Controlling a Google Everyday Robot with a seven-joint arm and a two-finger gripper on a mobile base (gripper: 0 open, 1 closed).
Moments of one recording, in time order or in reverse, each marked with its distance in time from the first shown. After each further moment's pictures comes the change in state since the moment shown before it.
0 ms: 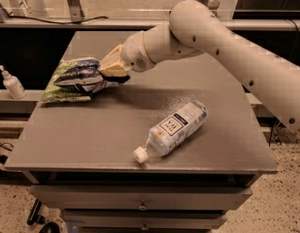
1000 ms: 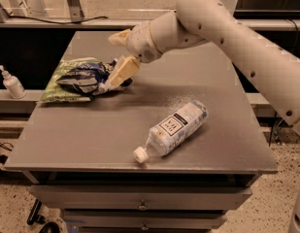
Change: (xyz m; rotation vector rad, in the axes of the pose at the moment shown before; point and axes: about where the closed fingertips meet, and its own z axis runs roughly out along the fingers) arm -0.005 -0.014 -0.018 -0.027 0.010 -0.108
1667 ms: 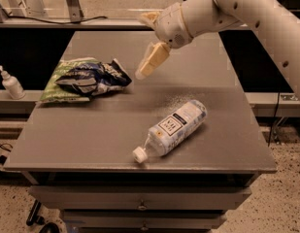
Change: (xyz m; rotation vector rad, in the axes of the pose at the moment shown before) arm 0.008 -0.015 -0.078 0.030 0.051 -0.045
